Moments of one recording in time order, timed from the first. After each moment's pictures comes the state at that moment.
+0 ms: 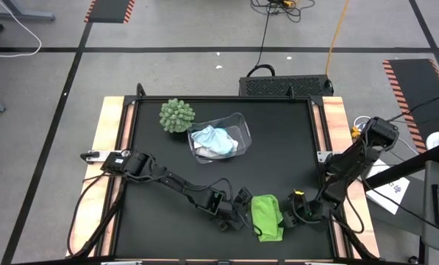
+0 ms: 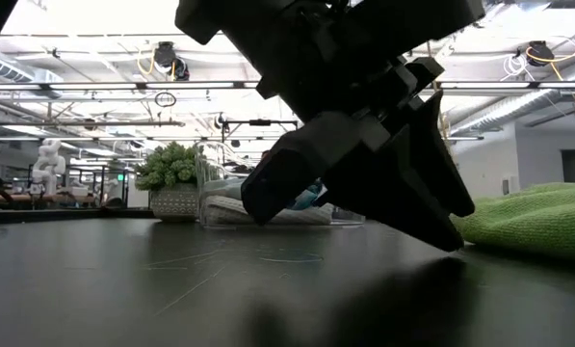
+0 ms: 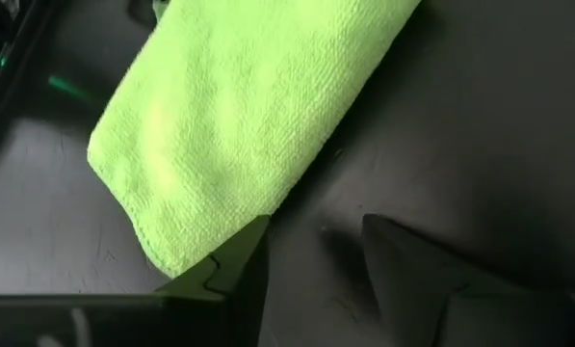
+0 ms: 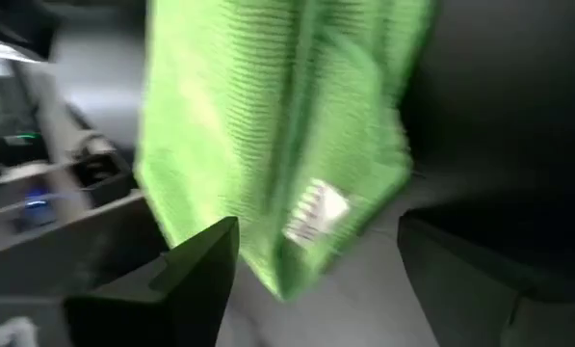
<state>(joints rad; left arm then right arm) -0.37 2.28 1.62 -0.18 -0.21 0.60 0.97 1.42 0.41 0.12 0.31 2.11</state>
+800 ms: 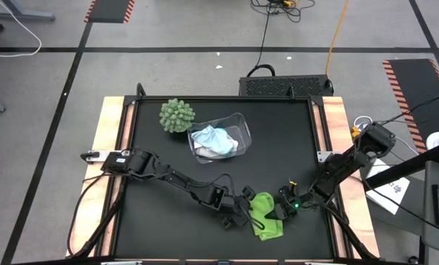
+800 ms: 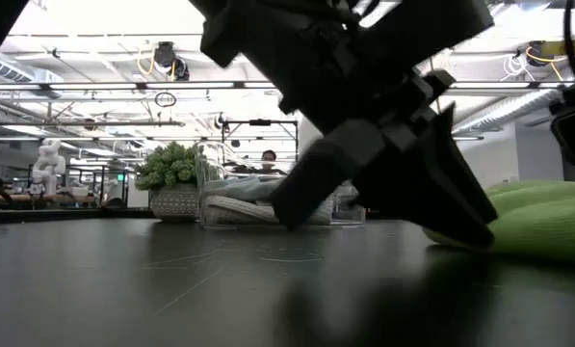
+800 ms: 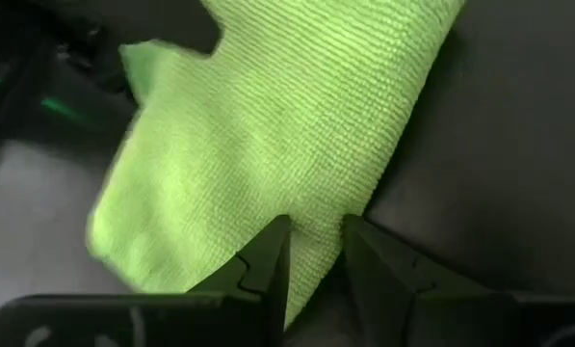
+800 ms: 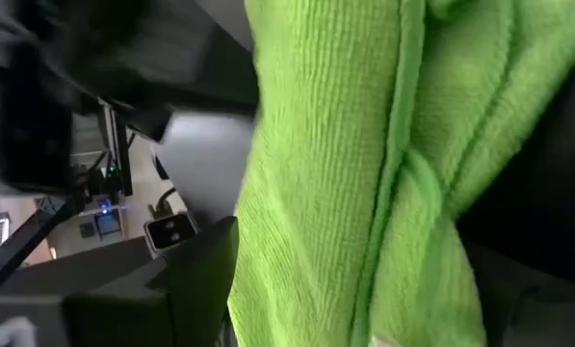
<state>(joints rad) -0.33 2.30 1.62 -0.09 -0.11 0.62 0.82 1.50 0.32 0.49 0.42 1.86</state>
